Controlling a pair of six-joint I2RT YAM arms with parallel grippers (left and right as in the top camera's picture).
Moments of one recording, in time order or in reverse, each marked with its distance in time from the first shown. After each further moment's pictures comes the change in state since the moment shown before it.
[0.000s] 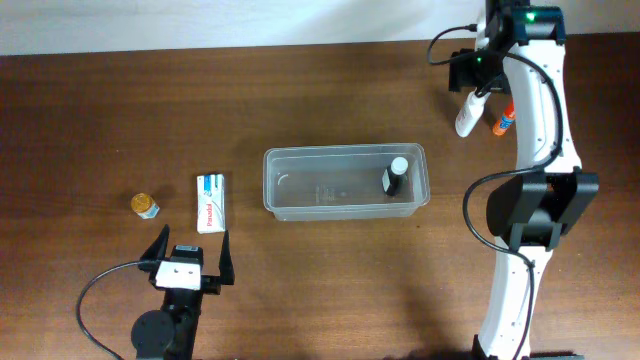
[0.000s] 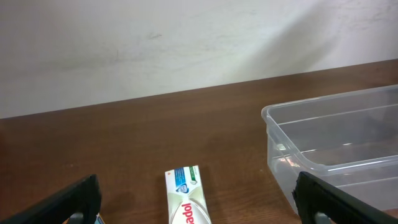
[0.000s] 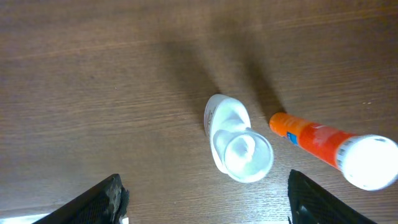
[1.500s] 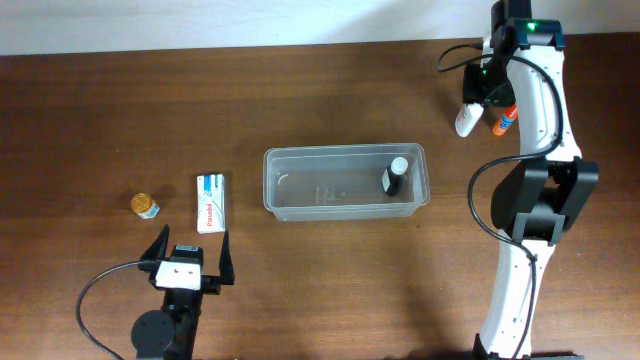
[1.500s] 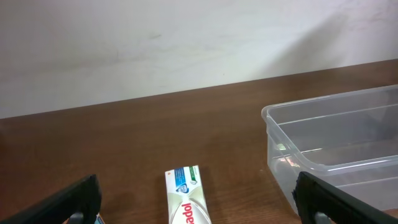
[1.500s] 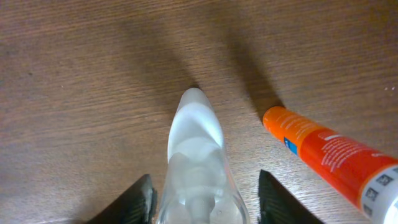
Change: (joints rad) left arm 0.000 0.000 0.000 0.000 0.000 0.000; right arm -0.055 0.059 -0.067 0.045 -0.010 -0.001
